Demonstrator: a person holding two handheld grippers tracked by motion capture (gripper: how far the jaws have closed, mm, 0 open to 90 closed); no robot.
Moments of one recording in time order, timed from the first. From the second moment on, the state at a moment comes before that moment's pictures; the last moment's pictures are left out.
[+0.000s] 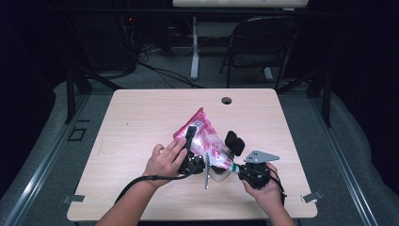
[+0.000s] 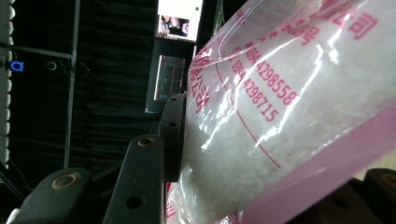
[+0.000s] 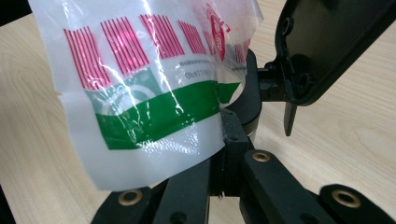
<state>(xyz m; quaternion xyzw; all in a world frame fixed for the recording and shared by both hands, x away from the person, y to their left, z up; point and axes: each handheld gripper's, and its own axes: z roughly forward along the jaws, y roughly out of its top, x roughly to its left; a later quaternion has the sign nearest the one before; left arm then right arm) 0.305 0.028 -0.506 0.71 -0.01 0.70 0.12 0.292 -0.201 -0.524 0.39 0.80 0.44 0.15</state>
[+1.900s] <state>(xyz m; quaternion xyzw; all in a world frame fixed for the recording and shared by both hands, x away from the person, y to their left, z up) 0.300 0.048 -0.525 0.74 0.03 0.66 0.13 0.288 -0.191 -0.515 0.37 0.80 0.45 0.16</state>
